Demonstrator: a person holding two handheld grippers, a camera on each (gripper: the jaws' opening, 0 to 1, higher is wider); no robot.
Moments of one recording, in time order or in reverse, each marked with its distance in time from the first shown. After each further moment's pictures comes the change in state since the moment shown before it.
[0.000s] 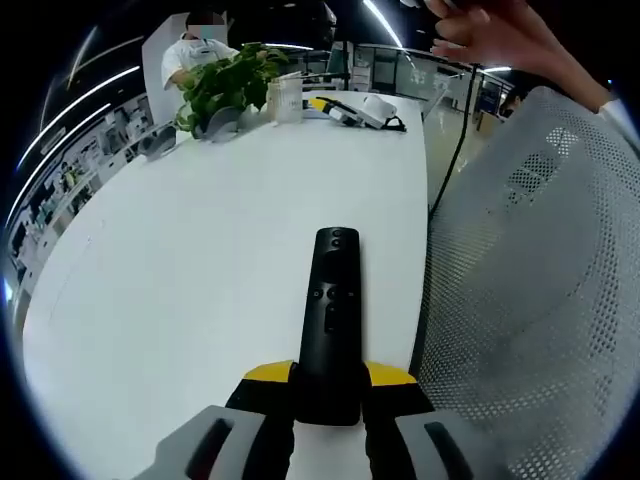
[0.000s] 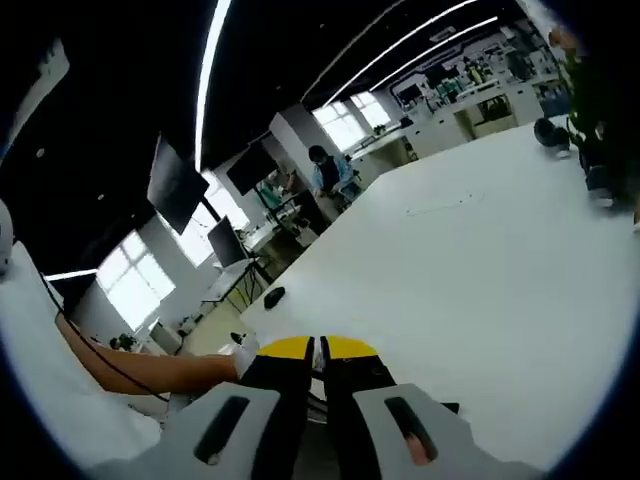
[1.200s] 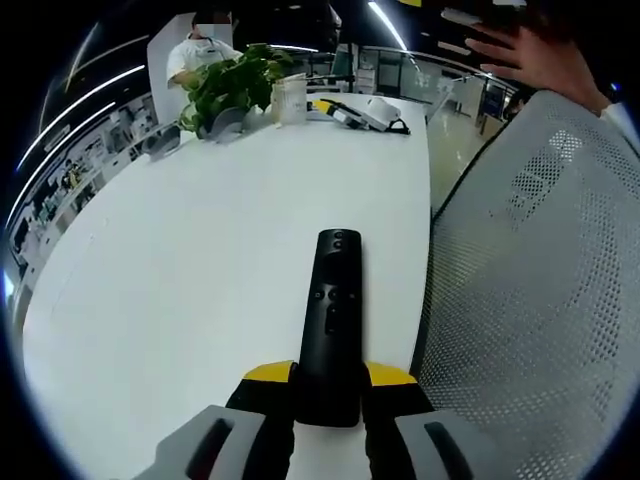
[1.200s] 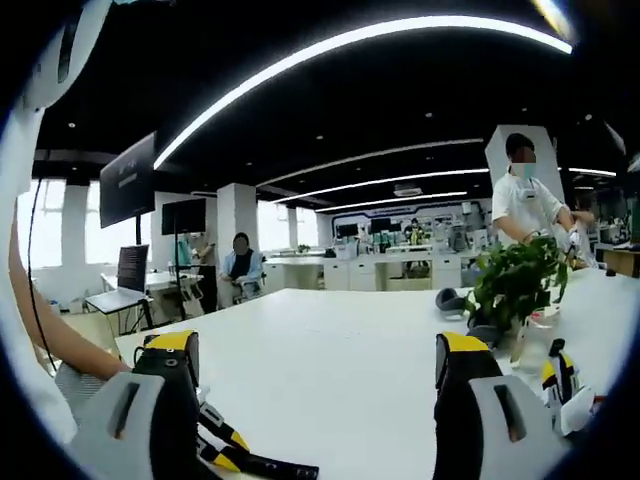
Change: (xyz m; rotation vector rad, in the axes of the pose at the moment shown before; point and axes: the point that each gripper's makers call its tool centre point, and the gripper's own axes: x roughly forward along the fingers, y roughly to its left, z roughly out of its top) left arm 0.001 0.000 0.001 -0.010 -0.012 0.011; right arm -0.079 -0.031 0.053 -0.461 -0.450 -0.494
